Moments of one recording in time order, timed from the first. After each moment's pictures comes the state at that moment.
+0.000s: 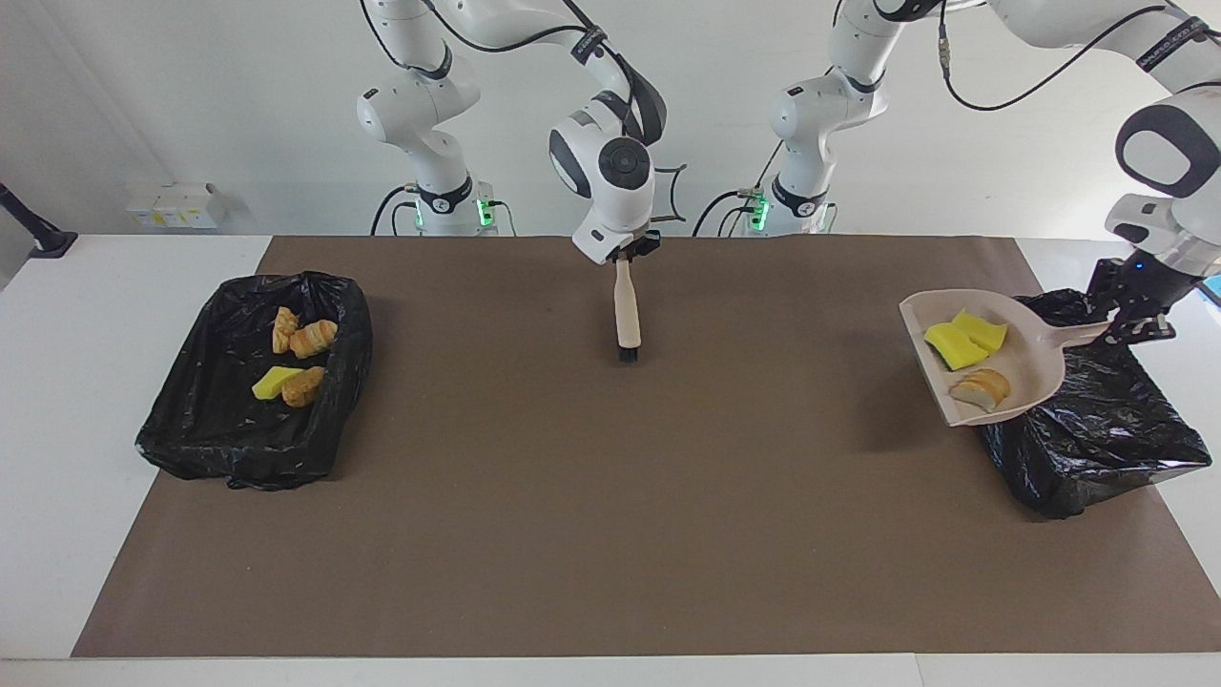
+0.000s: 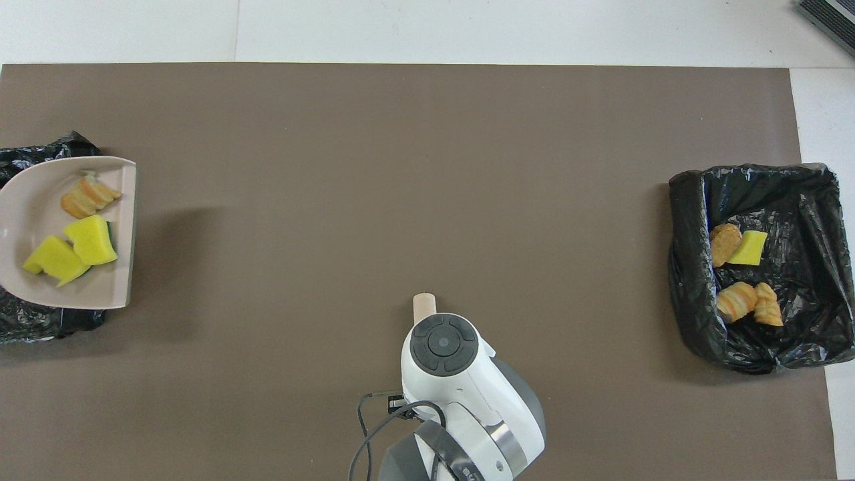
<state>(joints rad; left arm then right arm) 0.38 0.18 0.02 -1.62 0.08 1.85 1.99 0.71 0.10 0.06 -2.14 0.30 1.94 0.61</state>
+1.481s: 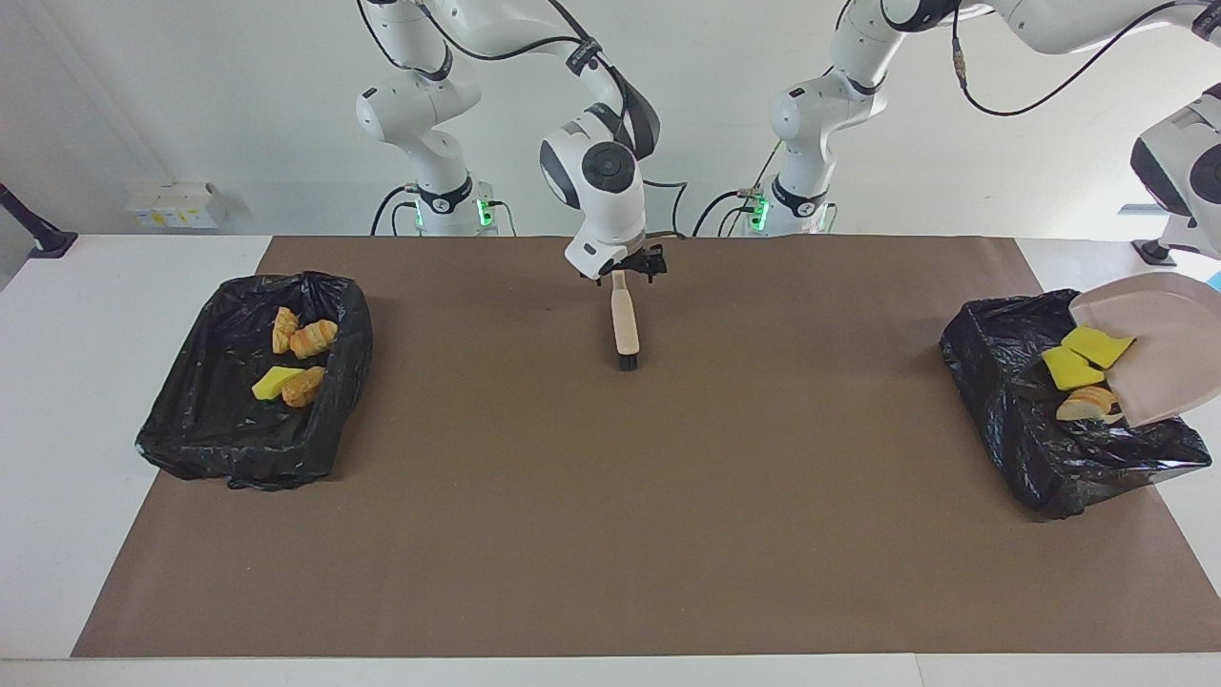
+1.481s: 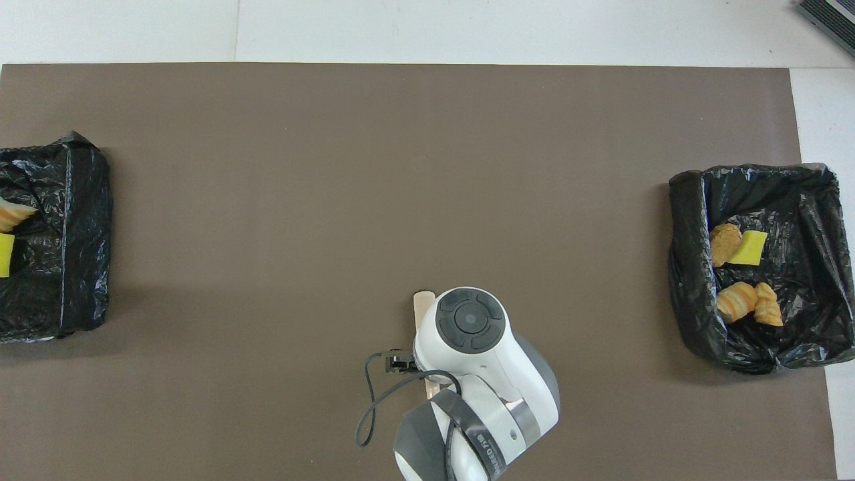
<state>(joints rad) 0.34 0.21 0.00 -1.63 1.04 1.99 1.61 0.63 0.14 0.05 -2.09 0.22 2.11 0.58</state>
